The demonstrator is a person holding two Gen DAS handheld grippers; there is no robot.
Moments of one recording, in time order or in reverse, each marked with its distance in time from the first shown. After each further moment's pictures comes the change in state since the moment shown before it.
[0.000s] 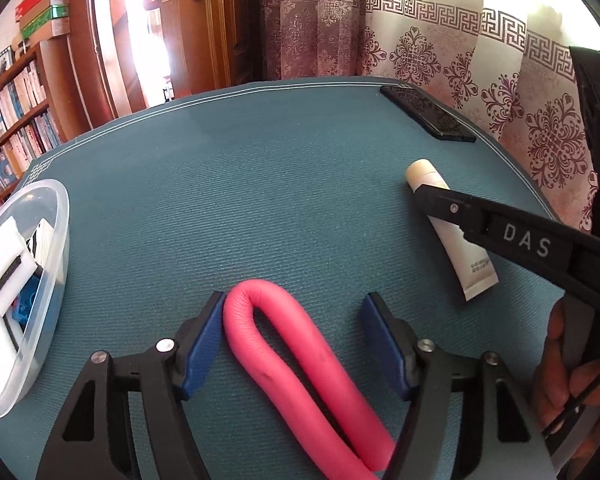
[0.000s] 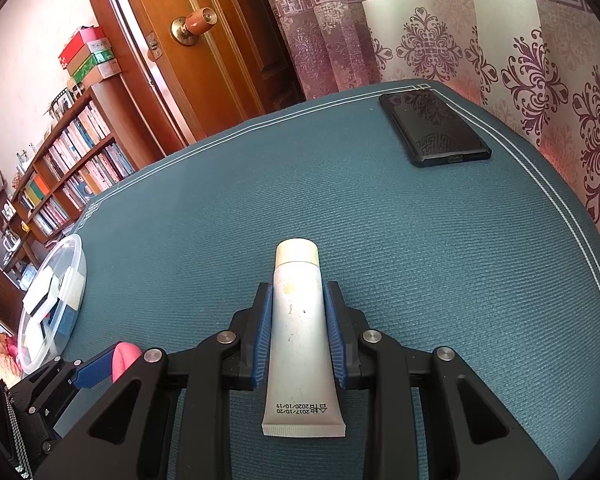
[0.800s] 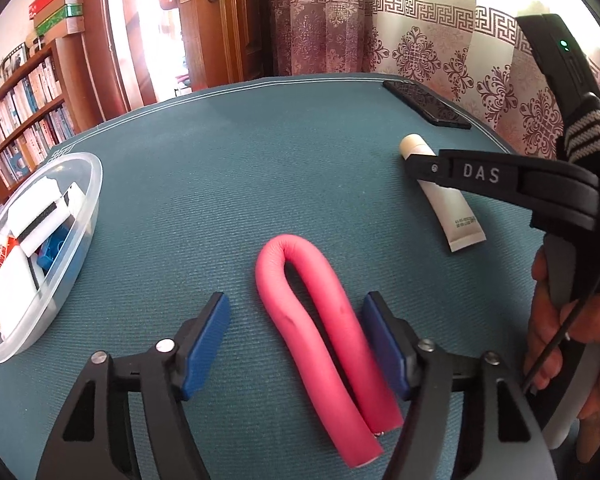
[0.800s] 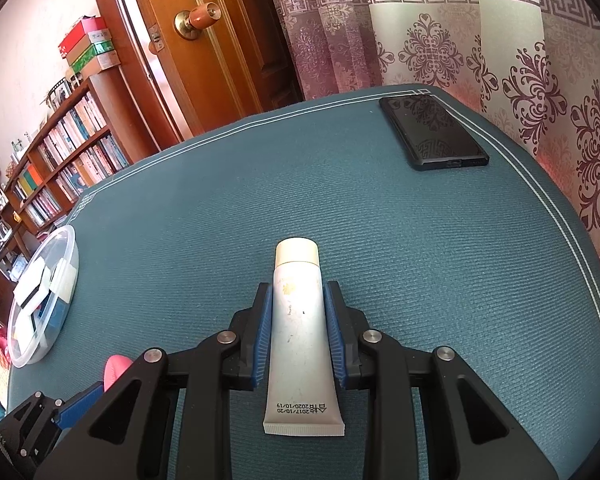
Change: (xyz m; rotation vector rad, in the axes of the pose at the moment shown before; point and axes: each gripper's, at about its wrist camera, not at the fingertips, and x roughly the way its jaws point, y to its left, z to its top) left arm -0.024 -0.004 -0.032 0.019 -0.005 0.026; right arm 0.000 0.007 -0.003 -0.034 0.001 -0.037
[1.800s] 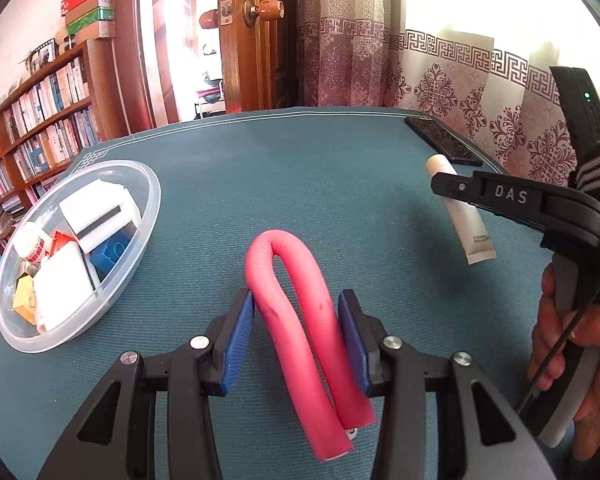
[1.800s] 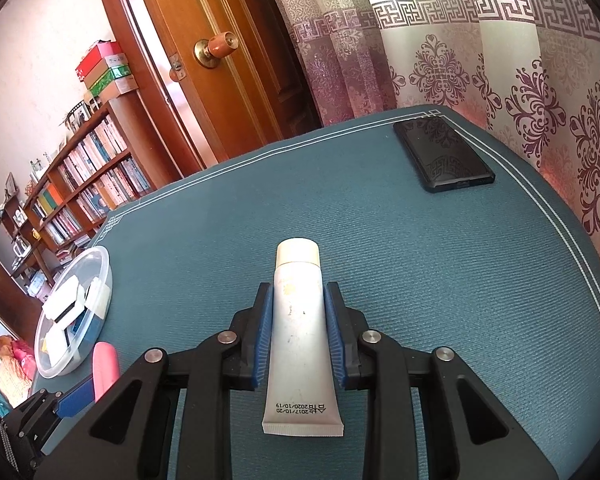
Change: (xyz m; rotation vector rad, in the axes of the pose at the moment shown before) left arm -0.030 0.033 0.000 -0.092 -0.094 0.047; right arm -0.023 0.004 0.008 0.026 -0.079 0.082
